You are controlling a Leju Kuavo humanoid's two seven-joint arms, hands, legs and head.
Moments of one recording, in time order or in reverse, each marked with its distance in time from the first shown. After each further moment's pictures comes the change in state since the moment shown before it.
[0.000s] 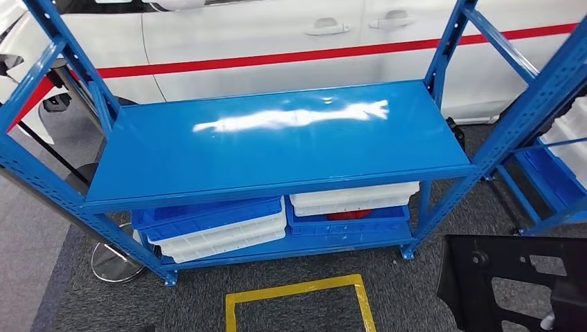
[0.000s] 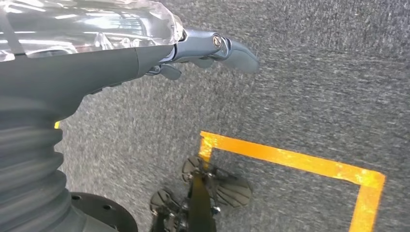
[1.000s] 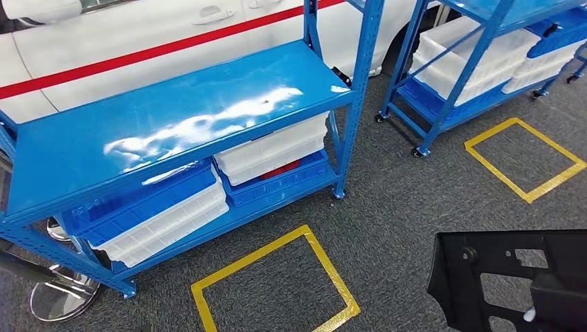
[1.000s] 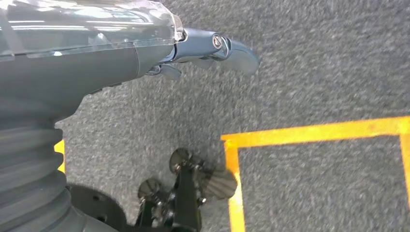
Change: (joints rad) left arm -0.006 -0.005 0.047 -0.006 0.014 -0.024 -0.036; right arm 0.025 0.054 0.064 -0.051 0.096 -0.094 -0.012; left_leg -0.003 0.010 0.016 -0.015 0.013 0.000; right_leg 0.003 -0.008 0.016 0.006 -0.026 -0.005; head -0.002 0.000
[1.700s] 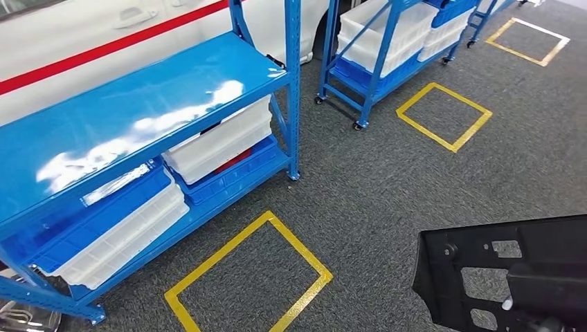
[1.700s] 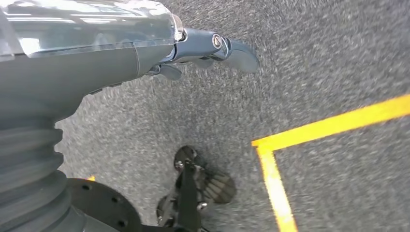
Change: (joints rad) left arm 0.005 -0.049 0.020 0.000 -0.017 0.083 0.045; right arm -0.013 0.007 0.062 0.022 0.022 -0.043 0.046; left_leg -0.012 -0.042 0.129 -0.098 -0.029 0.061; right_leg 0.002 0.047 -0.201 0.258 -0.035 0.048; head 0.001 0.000
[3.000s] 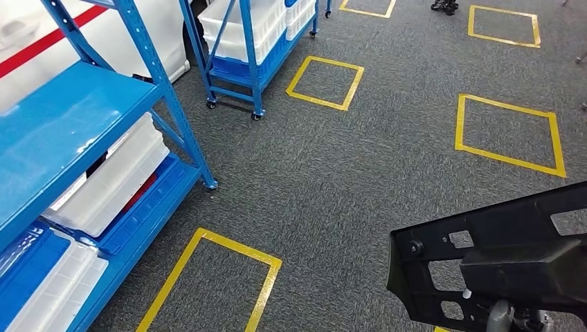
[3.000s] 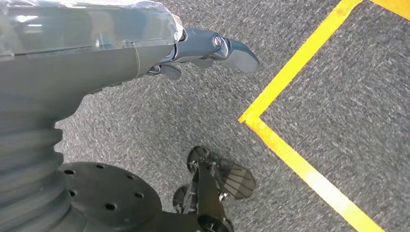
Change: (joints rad) left arm -0.007 -0.039 -0.025 0.000 -0.054 0.027 0.019; right arm 0.010 -0.042 0.158 0.015 0.106 -0.075 -0.028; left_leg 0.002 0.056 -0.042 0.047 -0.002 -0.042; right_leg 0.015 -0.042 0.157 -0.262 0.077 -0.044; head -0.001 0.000
